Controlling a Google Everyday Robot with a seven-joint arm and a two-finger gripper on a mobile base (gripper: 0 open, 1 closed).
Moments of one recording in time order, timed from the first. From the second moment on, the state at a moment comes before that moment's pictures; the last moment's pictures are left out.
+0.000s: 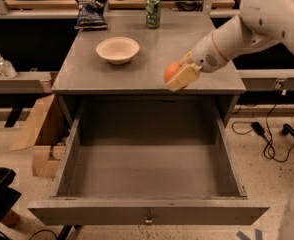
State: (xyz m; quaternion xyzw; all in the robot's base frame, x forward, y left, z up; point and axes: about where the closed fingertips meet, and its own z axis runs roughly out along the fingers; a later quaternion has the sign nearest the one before) arm 0.646 -0.102 0.860 -0.54 0.76 0.20 0.30
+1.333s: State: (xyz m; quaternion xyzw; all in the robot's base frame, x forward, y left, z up) arm 0.695 -0.091 0.873 -0.49 0.75 0.18 0.41
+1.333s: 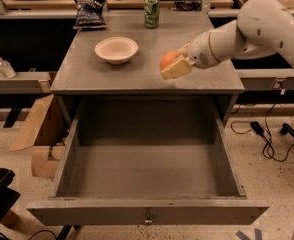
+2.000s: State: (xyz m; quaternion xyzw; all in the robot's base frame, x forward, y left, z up) arm 0.704 -0.085 0.837 -0.47 0.76 0.16 0.42
